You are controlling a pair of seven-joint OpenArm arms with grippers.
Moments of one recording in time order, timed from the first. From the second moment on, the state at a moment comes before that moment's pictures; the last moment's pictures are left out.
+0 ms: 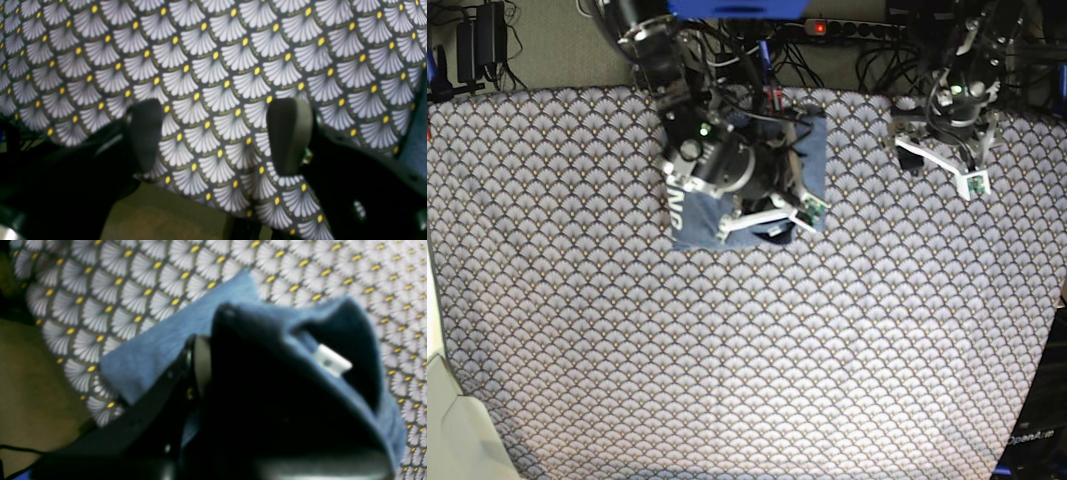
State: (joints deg) left arm 22.7 -30.0 12.0 110.4 -26.4 38.0 38.1; right arm -3.5 -8.2 -22.5 101.2 -9.9 40.1 -56.3
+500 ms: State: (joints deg) left arm 22.8 -30.0 12.0 110.4 -26.4 38.0 38.1; right arm -0.7 -8.2 -22.8 96.7 -9.6 40.1 -56.1
